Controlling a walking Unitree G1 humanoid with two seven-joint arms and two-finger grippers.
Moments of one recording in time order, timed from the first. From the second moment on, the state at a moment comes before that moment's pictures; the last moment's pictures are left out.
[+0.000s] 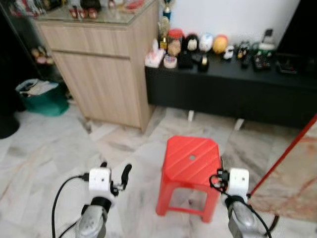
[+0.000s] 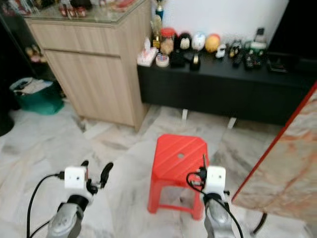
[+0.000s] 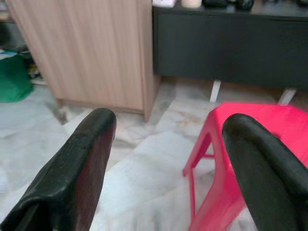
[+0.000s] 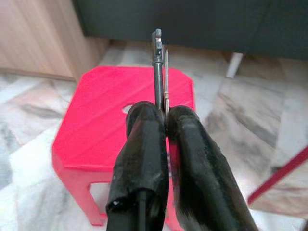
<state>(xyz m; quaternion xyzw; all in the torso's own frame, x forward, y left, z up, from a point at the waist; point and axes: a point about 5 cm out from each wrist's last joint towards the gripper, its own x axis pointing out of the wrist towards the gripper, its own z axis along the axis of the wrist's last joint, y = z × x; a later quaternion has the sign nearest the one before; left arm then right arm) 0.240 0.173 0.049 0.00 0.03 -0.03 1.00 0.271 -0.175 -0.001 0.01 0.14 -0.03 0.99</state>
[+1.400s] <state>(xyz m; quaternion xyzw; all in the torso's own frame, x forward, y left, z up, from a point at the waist) 0.254 0.136 0.066 0.09 0.03 -0.25 0.96 0.318 -0.174 0.068 -0.20 0.17 0.37 0.89</state>
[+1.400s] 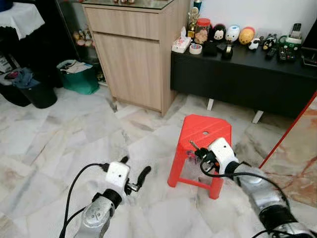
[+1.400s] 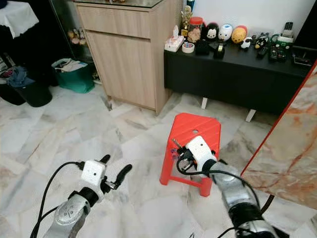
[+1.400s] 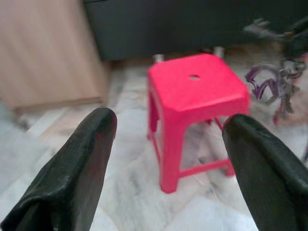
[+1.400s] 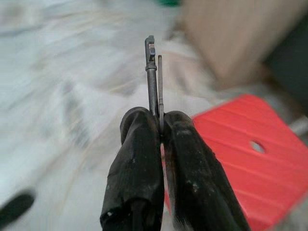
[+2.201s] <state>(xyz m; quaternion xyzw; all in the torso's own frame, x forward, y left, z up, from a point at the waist) 0.261 0.115 0.080 0.19 0.00 -0.41 0.89 0.305 -0.148 0.084 -0.30 0.18 0.53 0.77</state>
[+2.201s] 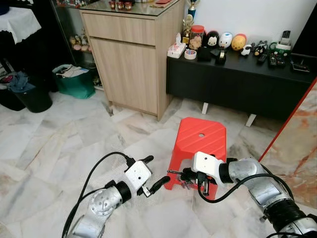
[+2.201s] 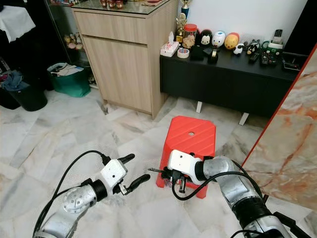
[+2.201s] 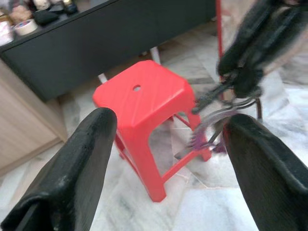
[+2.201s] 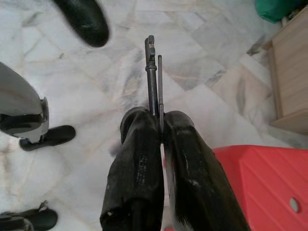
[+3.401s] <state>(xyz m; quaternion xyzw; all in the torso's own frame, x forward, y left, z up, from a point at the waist) 0.266 0.096 0.094 0.20 0.00 -0.52 0.83 0.308 -0.131 0.104 -0.40 0.12 0.54 0.74</state>
